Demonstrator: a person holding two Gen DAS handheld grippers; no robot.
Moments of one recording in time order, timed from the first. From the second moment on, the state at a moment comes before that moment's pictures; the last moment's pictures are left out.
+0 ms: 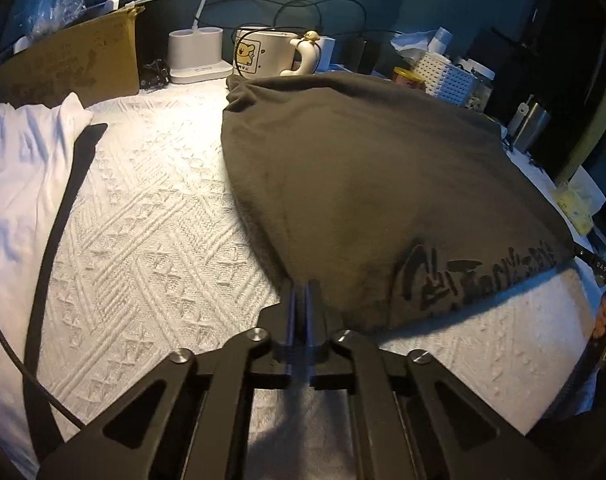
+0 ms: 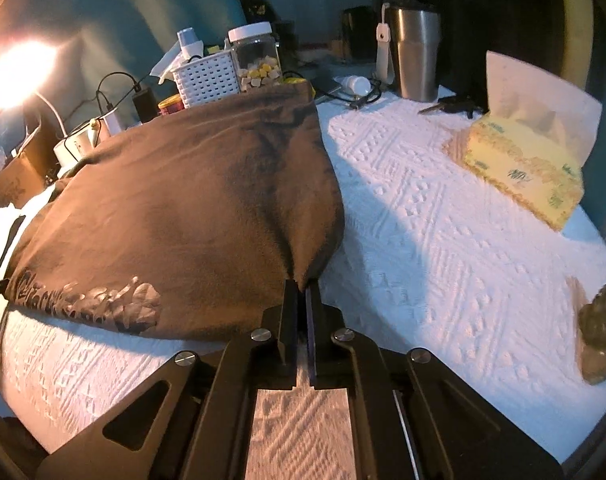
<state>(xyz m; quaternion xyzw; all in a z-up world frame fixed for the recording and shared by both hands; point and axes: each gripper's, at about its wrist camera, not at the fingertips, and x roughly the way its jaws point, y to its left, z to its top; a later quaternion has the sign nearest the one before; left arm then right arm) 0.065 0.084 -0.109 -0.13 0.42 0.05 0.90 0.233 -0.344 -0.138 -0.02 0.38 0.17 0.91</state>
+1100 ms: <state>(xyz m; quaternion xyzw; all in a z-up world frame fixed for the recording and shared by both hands) -0.001 0.068 -0.120 -0.12 0.44 0.03 0.89 0.135 -0.378 -0.146 -0.03 0.38 0.11 0.92</state>
